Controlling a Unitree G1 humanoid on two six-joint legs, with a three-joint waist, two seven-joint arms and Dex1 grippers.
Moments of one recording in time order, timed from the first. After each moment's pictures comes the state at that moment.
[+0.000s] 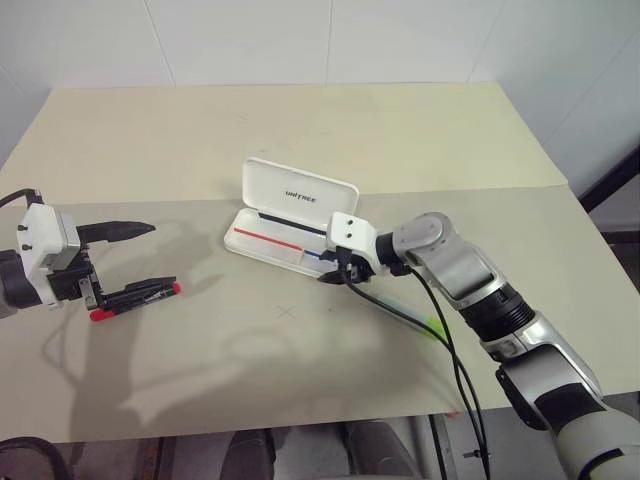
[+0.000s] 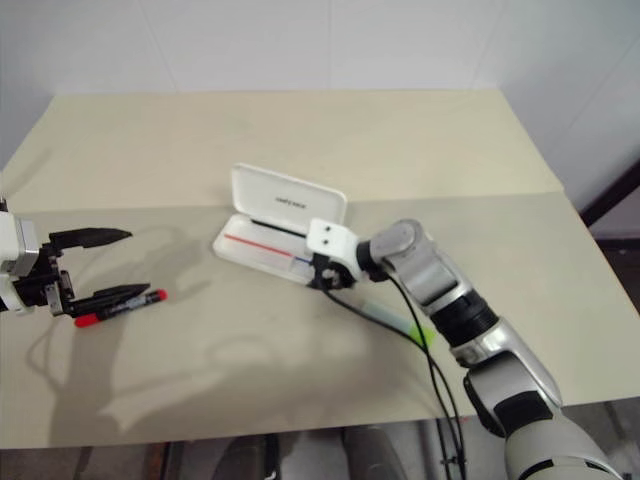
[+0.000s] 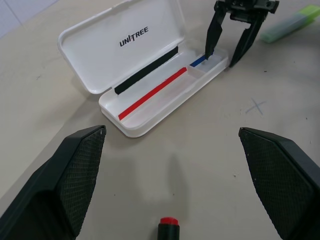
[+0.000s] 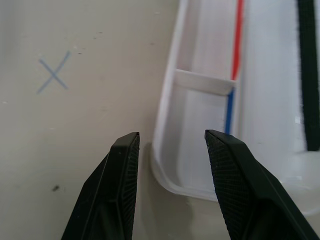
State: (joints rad) left arm -0.15 0.98 0.47 -0.02 -0.51 0.21 -1.21; right arm -0.87 -0.43 0.50 0.12 0.03 0.57 1.06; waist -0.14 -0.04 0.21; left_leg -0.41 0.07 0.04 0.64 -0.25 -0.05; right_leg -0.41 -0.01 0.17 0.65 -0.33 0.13
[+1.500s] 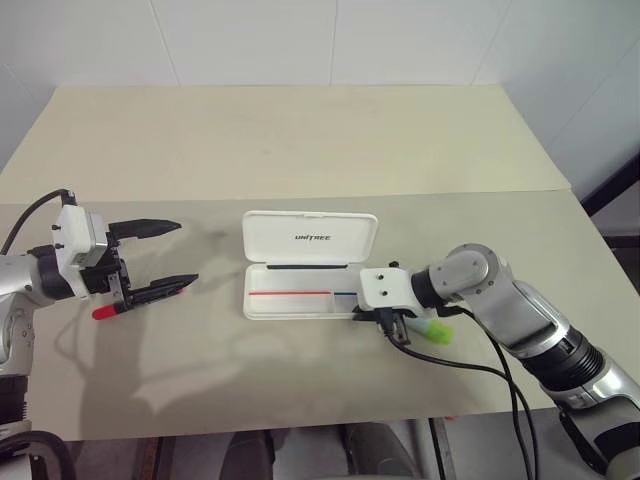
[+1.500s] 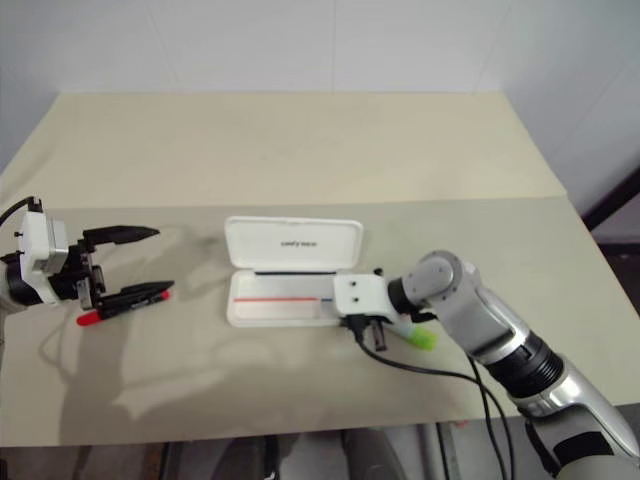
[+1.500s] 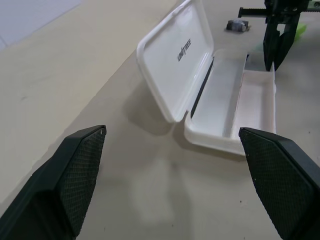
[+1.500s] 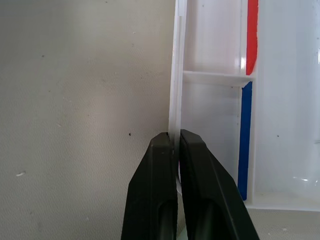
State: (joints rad) left arm -0.28 0.91 0.33 0.10 -0.51 0.09 -1.25; right arm -0.65 -0.72 0.50 -0.29 -0.03 0.57 1.24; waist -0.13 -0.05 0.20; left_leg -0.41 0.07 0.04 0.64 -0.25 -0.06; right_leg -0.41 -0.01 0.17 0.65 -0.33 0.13
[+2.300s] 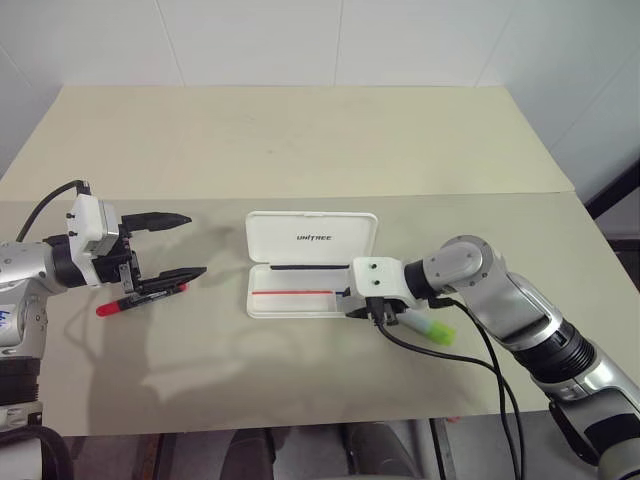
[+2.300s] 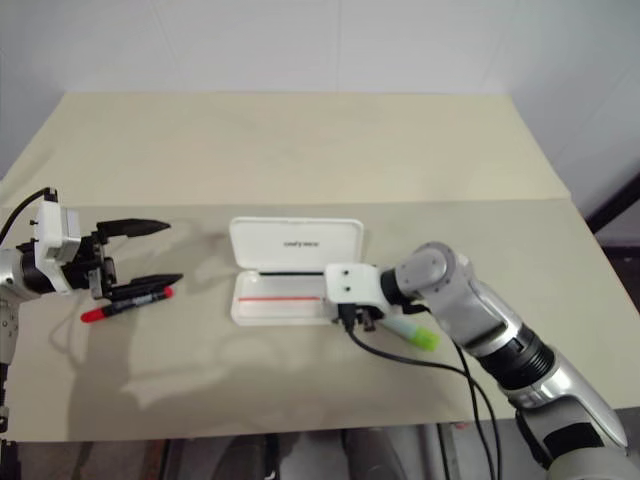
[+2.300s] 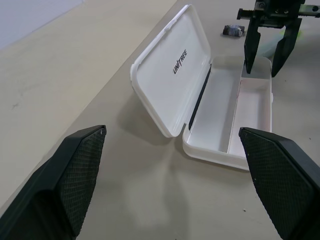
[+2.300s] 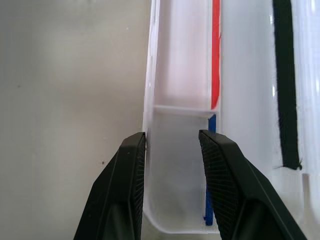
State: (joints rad) left arm -0.38 0.90 0.27 0.17 -0.50 0.09 -1.27; right arm -0.70 -0.68 0.50 -0.27 -0.02 0.59 1.21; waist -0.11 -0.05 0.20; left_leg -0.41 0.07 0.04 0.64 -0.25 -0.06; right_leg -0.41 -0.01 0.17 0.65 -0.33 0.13
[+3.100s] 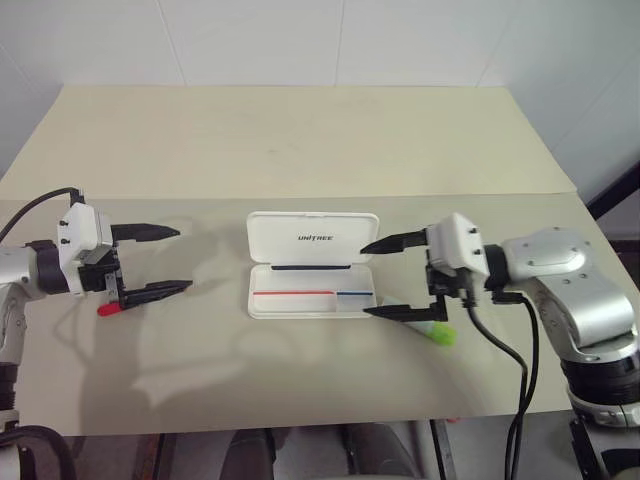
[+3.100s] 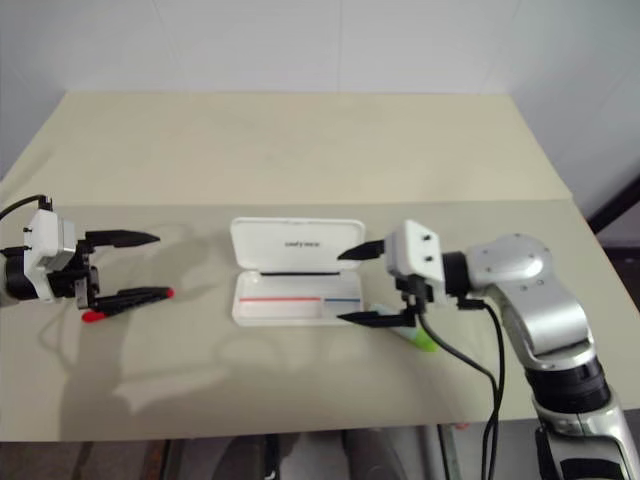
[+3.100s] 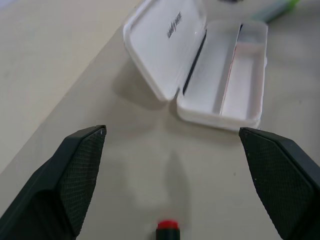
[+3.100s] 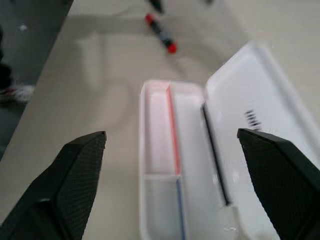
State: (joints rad) left arm -0.29 1.01 0.28 0.21 -0.45 0.09 -1.32; right arm -0.46 -0.69 -0.03 -0.37 0.42 0.39 1.27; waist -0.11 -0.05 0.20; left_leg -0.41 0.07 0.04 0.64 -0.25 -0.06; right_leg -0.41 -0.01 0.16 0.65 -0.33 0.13
